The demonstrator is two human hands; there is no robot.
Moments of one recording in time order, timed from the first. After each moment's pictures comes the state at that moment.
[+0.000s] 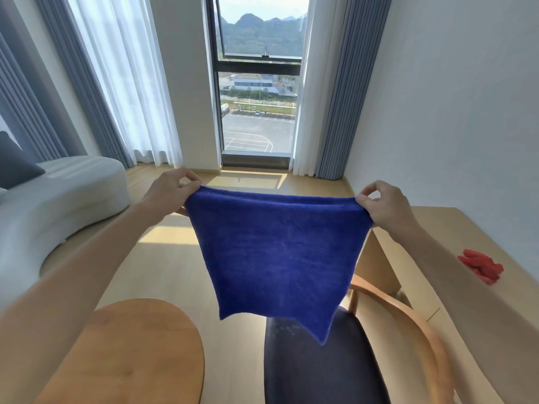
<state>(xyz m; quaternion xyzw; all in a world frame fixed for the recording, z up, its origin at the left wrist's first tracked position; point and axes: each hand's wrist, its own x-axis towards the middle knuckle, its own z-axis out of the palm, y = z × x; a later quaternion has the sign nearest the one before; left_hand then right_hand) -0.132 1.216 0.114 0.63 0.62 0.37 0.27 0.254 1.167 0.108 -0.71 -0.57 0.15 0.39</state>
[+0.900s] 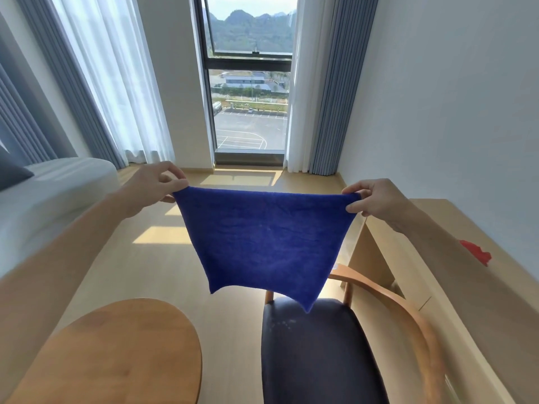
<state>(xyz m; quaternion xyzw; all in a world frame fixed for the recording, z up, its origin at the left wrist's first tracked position) -0.147 1.212 0.128 0.67 0.59 0.34 0.31 0.264 1.155 0.121 -0.66 -0.61 0.29 0.33</state>
